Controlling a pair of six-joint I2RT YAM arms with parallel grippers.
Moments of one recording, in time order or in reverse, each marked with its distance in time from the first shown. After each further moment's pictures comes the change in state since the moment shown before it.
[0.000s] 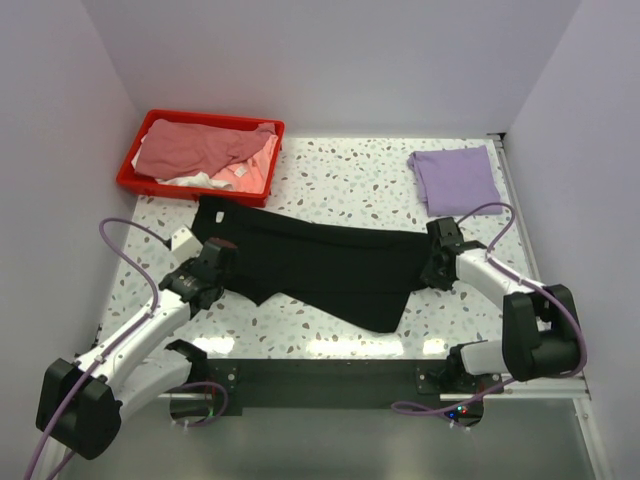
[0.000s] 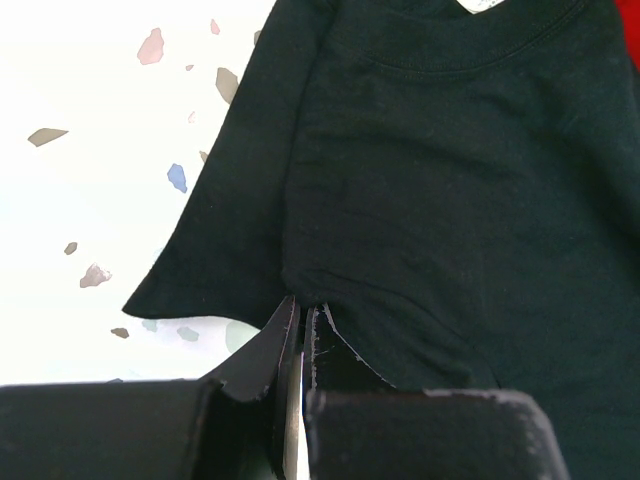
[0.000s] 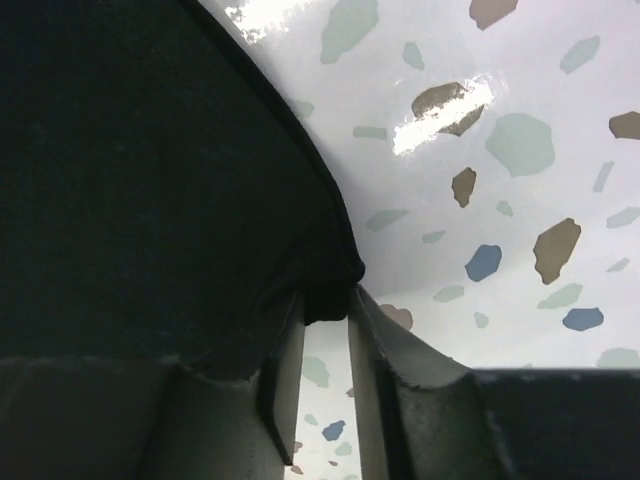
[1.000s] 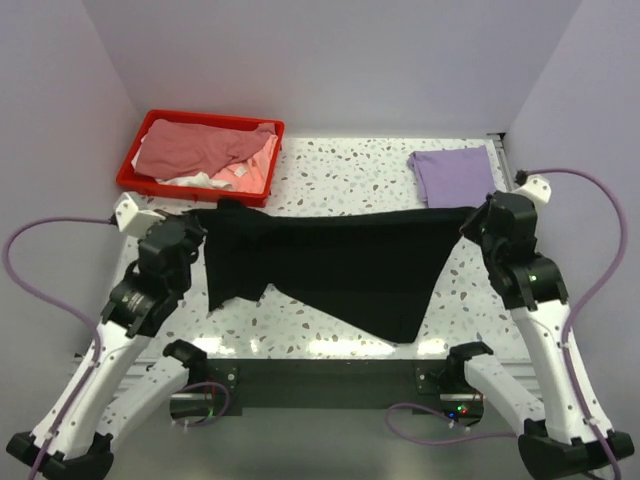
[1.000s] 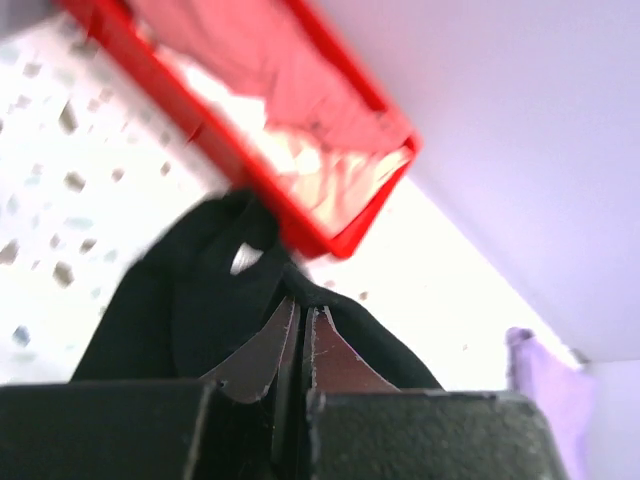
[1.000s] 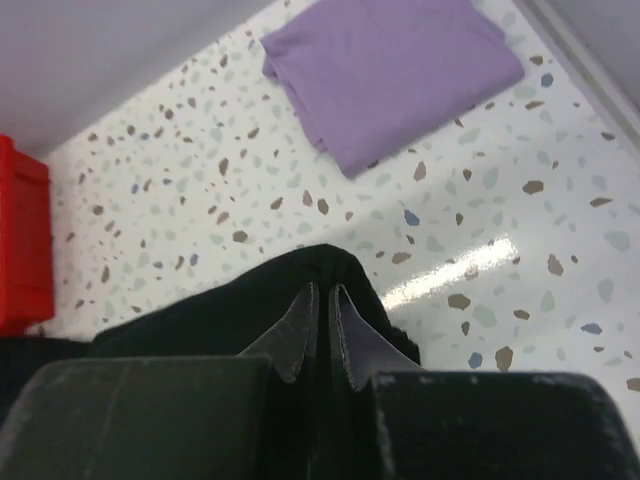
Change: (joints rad) left arm 0.000 -0.246 0.309 0.046 -0.036 0.095; right arm 0.000 -0.524 0.375 -0.149 0.119 -0.162
